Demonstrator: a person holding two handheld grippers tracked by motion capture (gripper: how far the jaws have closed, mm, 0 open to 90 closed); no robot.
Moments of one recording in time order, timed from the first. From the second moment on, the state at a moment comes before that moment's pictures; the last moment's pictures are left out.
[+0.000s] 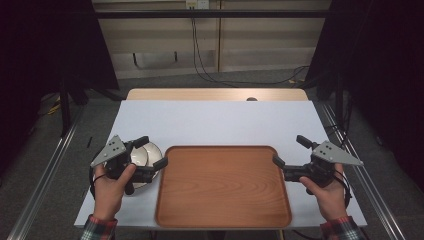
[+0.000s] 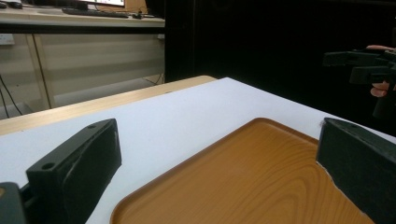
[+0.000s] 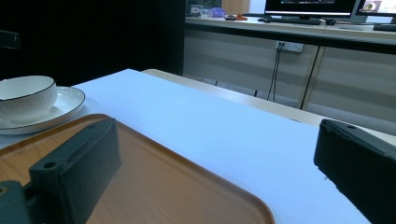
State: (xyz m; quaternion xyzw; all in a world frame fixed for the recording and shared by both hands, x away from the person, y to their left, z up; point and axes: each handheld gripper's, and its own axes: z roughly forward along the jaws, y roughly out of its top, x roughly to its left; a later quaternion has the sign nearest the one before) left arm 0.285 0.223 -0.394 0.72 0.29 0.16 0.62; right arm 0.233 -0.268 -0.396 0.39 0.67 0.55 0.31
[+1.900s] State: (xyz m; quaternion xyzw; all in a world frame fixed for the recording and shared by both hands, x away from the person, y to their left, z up) left arm 0.249 0.282 -0.430 0.74 0.39 0.20 0.50; right arm 0.242 -0.265 -0.402 0.38 0.68 0.56 0.29
